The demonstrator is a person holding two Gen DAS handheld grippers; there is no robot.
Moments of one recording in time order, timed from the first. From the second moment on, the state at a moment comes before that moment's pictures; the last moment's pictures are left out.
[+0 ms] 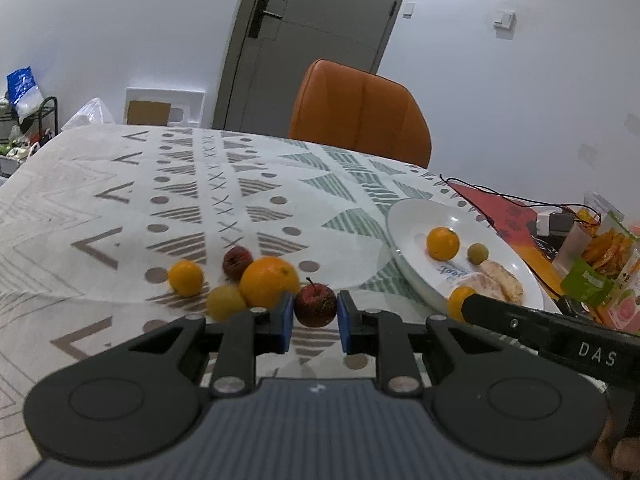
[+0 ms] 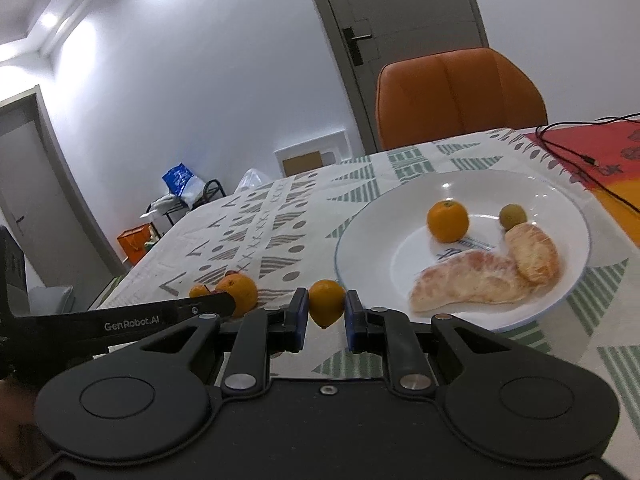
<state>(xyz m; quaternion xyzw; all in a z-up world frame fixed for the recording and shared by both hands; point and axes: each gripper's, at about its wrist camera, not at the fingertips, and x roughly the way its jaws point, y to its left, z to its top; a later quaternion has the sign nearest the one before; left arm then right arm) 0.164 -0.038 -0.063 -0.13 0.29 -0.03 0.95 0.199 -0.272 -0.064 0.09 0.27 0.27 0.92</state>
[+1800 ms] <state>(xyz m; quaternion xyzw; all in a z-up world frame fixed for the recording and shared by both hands) 0.239 -0.116 -0.037 -0.11 0.26 -0.09 0.96 0.257 -0.337 -0.056 0.11 0.22 0.16 0.95</state>
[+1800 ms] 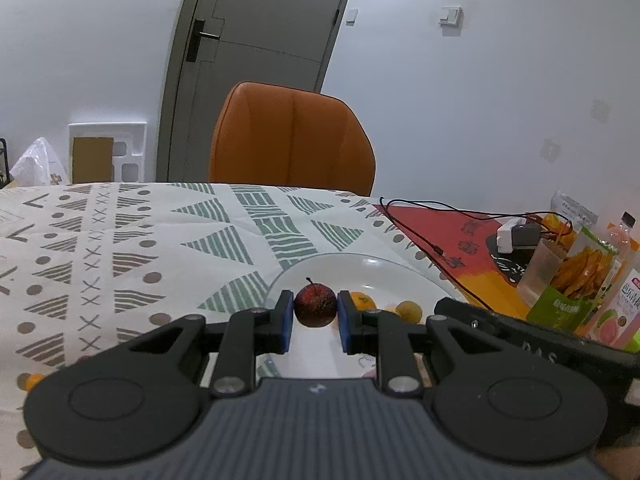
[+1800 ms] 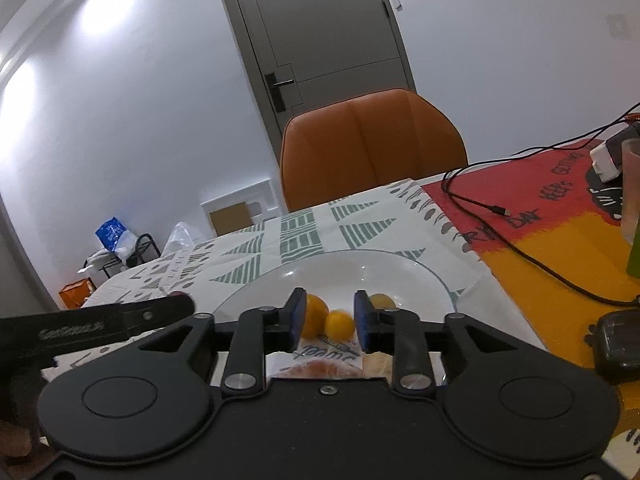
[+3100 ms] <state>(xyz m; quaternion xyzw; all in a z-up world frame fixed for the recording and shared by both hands) 0.183 -0.051 -0.021 -0.10 0.26 0.05 0.96 0.209 -0.321 -0.053 0.14 0.22 0.17 0.95</state>
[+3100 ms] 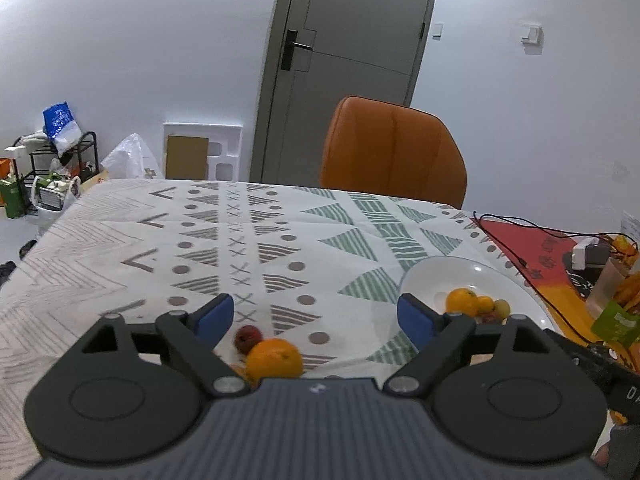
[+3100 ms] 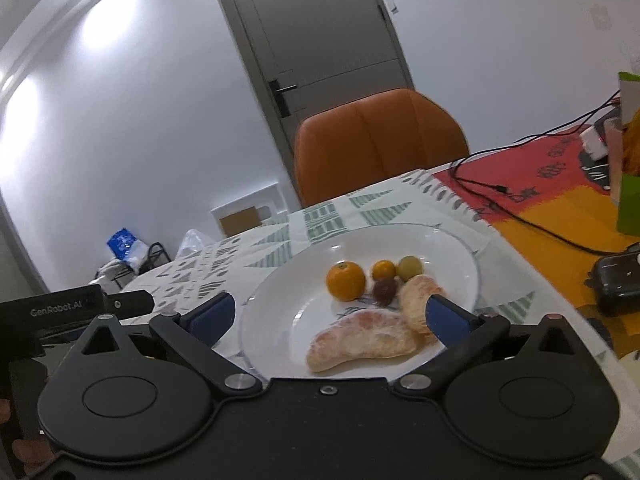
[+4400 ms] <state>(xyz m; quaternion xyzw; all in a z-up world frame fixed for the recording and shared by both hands) 0.144 0.048 -0.037 -0.16 0.25 0.09 0.95 0.200 -0.222 -0.050 0.07 0.24 0.30 0.92</state>
